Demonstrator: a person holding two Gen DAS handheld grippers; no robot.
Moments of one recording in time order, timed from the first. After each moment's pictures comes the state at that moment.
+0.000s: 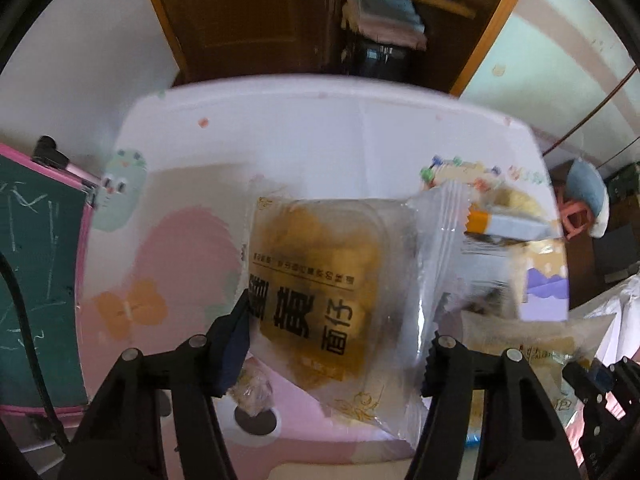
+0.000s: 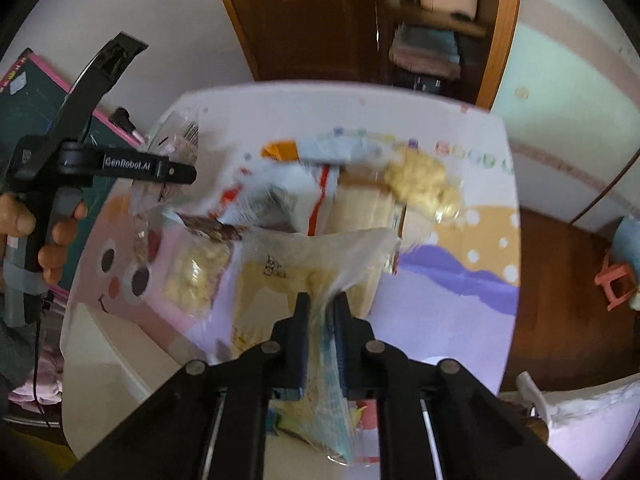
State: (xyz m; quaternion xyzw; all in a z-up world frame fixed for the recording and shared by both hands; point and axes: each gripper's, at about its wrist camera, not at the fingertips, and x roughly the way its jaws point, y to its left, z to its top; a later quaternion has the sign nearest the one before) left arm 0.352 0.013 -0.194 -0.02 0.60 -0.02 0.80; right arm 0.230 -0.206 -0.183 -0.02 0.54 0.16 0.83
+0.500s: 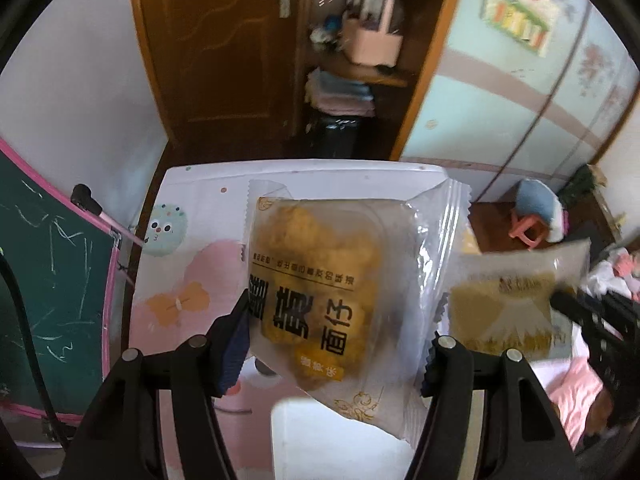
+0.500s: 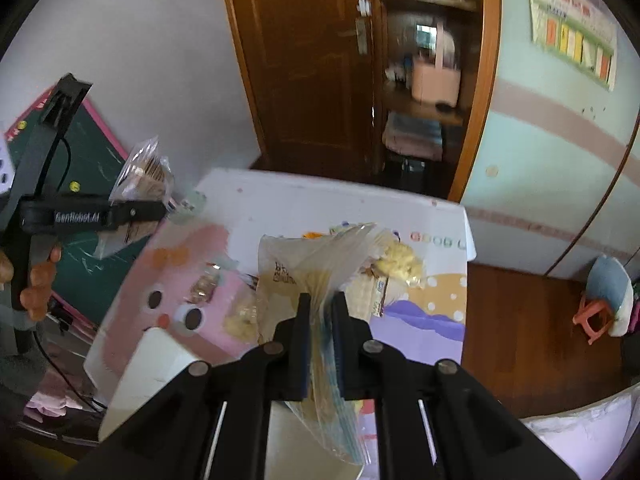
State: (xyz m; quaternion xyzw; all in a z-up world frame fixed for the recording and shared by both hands) left arm 0.205 0.039 -0.033 -0.01 0.49 -0.09 0.86; right arm 0.149 -0.204 -0.051 -0.02 0.42 0.16 0.89
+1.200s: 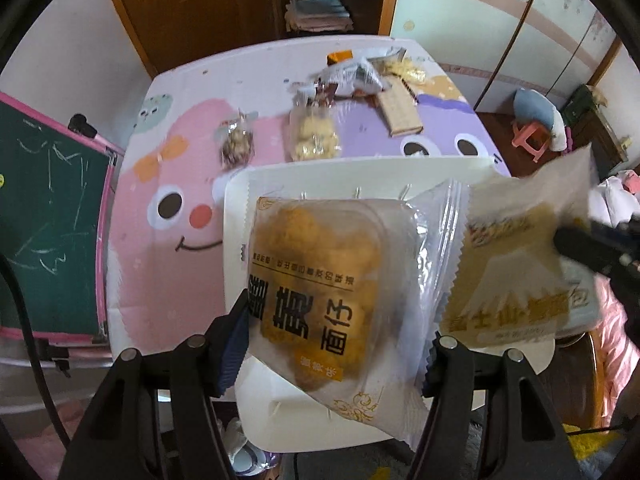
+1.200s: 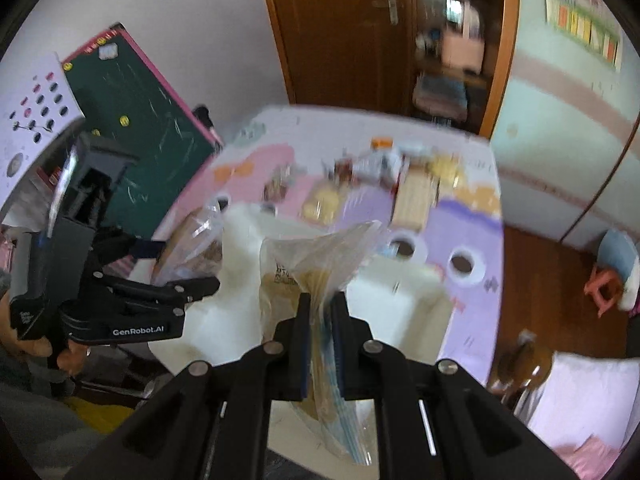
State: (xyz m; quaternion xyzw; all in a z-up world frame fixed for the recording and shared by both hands) left arm 0.046 0.009 -0.138 0.05 0.58 -0.09 0.81; right arm 0.012 -0.160 -0.103 -0.03 0.50 0.19 0.84
